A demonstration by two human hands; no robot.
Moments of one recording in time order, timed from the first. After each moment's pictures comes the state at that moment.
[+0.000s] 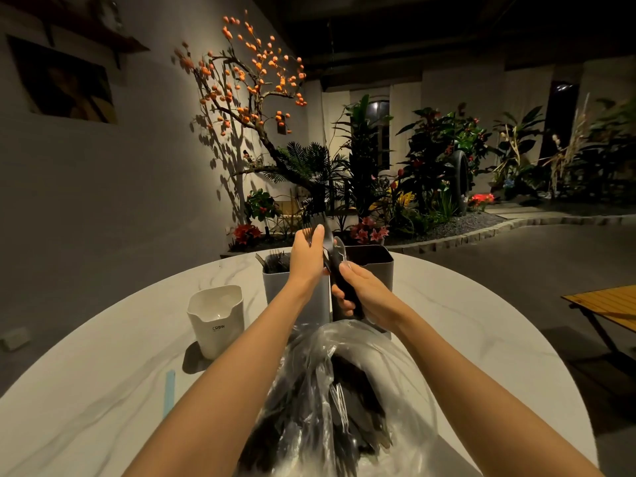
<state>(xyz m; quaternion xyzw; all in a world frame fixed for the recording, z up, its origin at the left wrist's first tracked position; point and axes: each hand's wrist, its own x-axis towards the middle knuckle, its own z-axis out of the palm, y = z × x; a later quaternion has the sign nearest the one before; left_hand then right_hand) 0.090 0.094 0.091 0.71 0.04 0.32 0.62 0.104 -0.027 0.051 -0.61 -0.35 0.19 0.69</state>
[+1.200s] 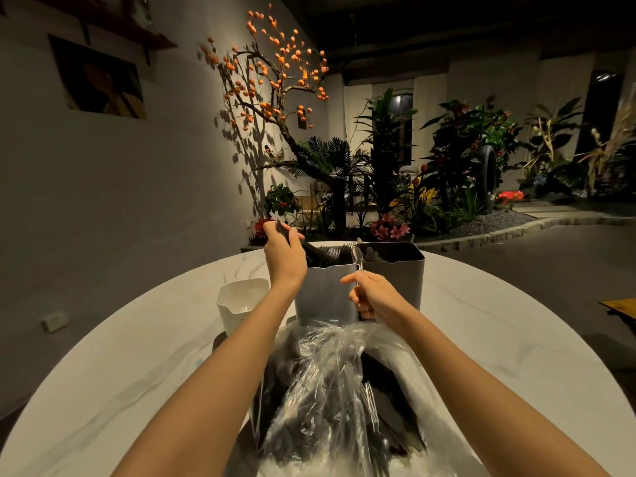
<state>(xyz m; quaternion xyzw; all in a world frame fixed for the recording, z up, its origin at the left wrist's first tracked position) 0.067 0.160 0.088 0.72 0.13 0.49 0.48 0.113 0.010 0.035 -0.70 -0.22 0.16 0.66</state>
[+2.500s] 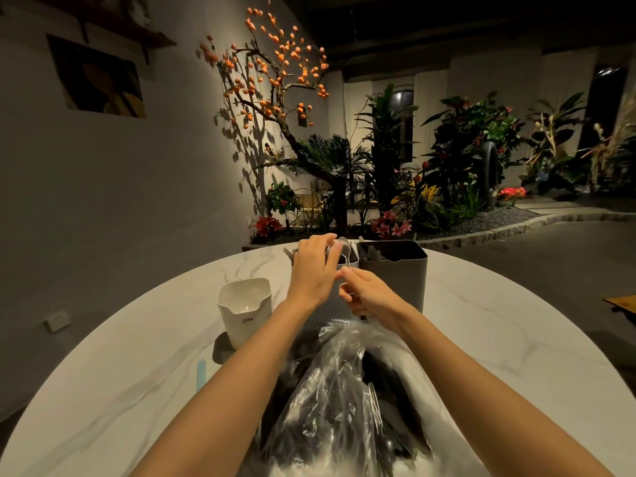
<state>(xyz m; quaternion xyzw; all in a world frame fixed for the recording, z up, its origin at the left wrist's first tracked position) 0.077 0.144 0.060 0.87 -0.02 0.41 0.28 0.105 0.016 0.040 -0.66 -0.33 0.18 0.65</state>
